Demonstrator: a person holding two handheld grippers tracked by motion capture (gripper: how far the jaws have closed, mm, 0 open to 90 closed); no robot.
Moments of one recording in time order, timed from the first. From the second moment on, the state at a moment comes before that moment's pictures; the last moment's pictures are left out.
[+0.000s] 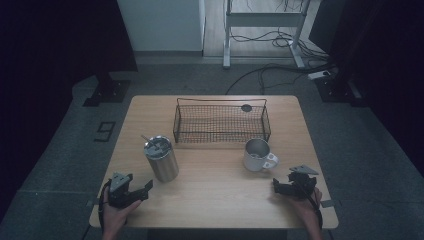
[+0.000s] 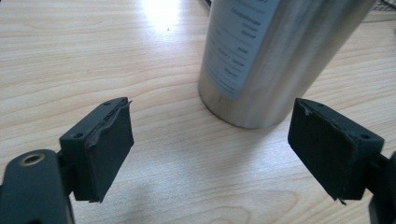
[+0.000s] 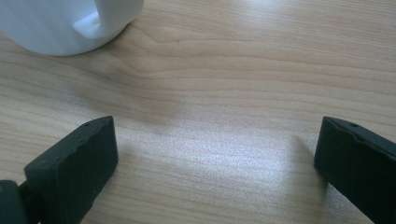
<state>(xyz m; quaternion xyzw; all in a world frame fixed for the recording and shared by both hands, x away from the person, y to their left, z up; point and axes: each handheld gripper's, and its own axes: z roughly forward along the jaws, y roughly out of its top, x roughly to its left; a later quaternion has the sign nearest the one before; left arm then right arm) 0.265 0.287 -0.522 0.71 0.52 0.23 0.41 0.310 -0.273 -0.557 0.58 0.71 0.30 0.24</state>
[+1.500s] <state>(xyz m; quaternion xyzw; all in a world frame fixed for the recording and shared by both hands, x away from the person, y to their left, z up) 0.279 0.254 -0.484 0.72 0.47 0.22 0.46 0.306 -0.273 -0.557 0.58 0.72 0.31 0.24</state>
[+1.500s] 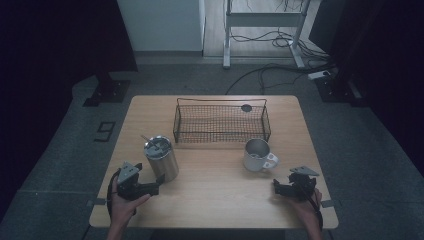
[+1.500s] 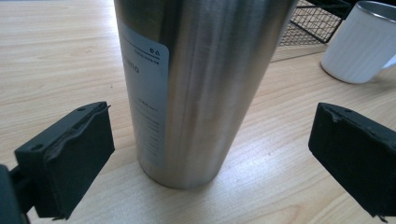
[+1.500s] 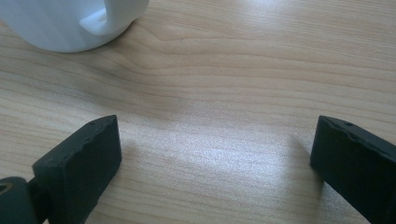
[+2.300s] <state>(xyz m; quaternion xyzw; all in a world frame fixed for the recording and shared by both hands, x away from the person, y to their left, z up) 0.314 0.250 -0.480 0.73 0.46 0.22 0.45 0.307 -0.274 -0.556 0.58 0.71 0.31 0.24</state>
